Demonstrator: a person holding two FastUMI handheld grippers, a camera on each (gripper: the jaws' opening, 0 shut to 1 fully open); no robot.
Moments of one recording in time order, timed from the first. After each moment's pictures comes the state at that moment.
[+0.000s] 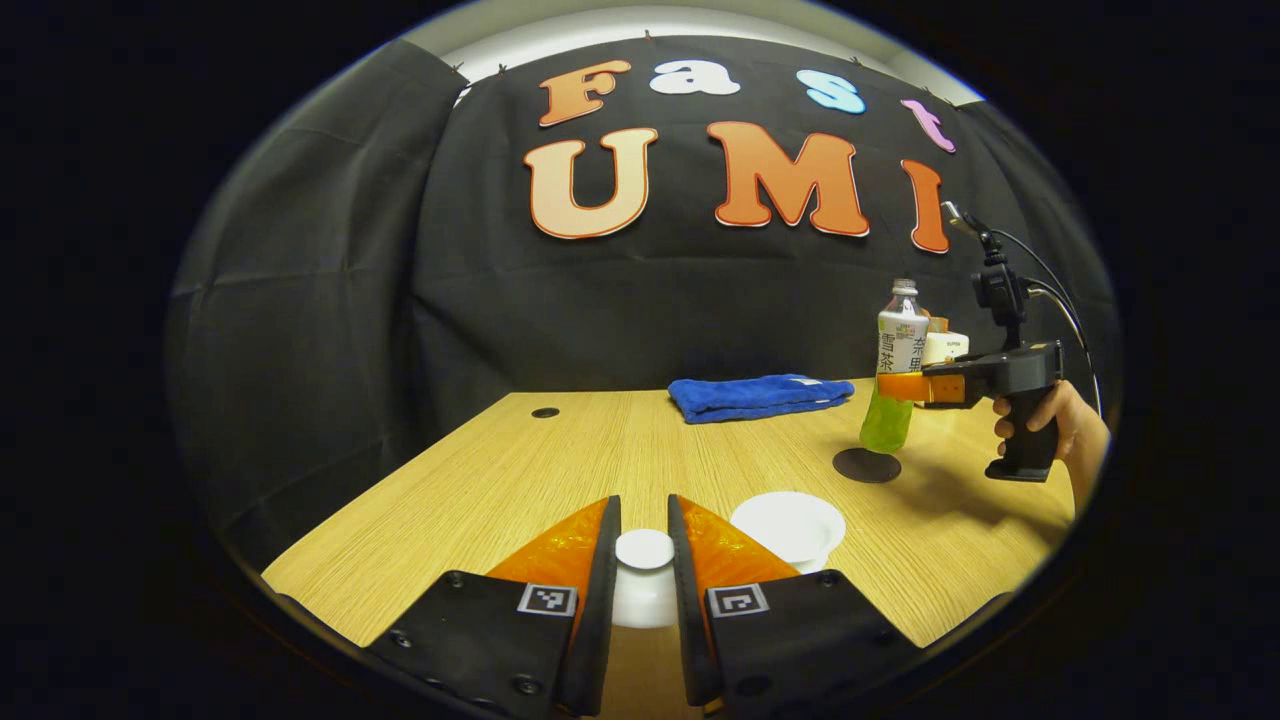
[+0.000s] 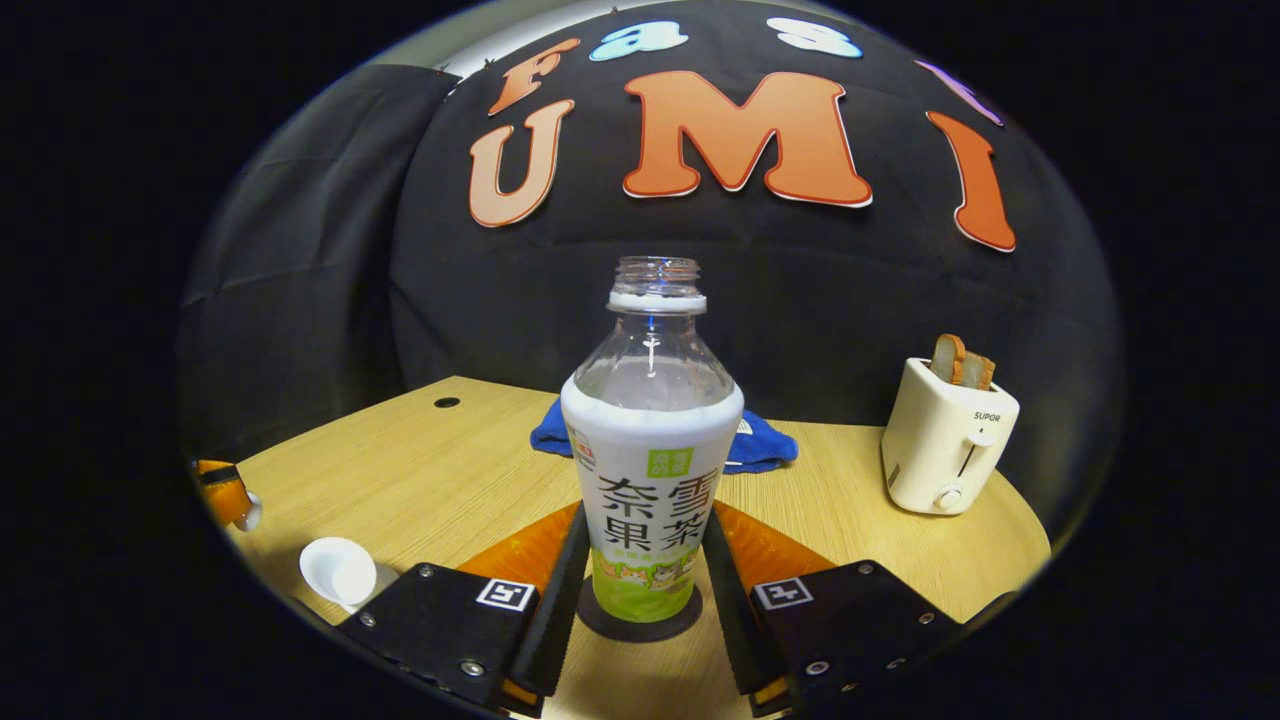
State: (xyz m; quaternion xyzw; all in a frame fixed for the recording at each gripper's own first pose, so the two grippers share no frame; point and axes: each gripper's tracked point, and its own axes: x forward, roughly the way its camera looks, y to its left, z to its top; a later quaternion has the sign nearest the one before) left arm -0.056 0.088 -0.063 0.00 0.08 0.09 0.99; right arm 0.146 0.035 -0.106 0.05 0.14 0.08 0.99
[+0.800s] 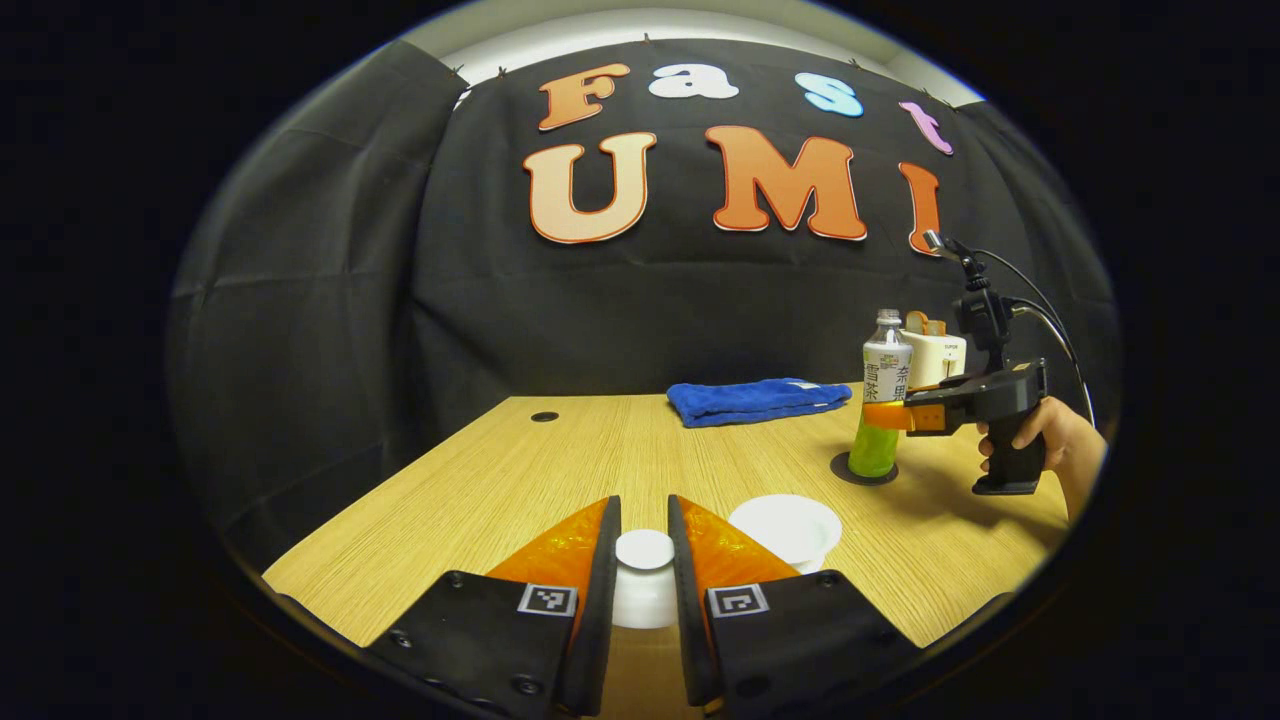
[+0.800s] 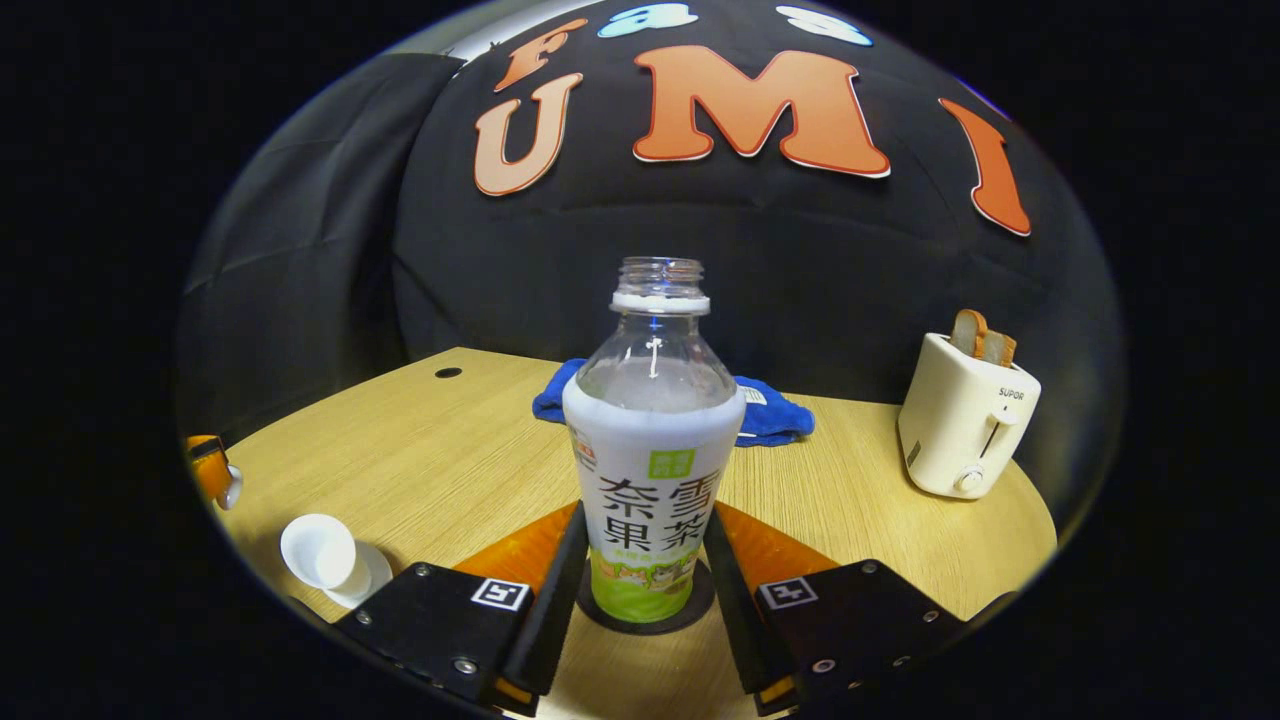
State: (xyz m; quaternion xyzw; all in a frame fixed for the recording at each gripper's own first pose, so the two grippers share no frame) left arm -0.055 0.083 -0.059 0.00 0.08 0.09 0.99; right arm 0.151 0.042 -0.132 0.05 0.17 0.09 0.98
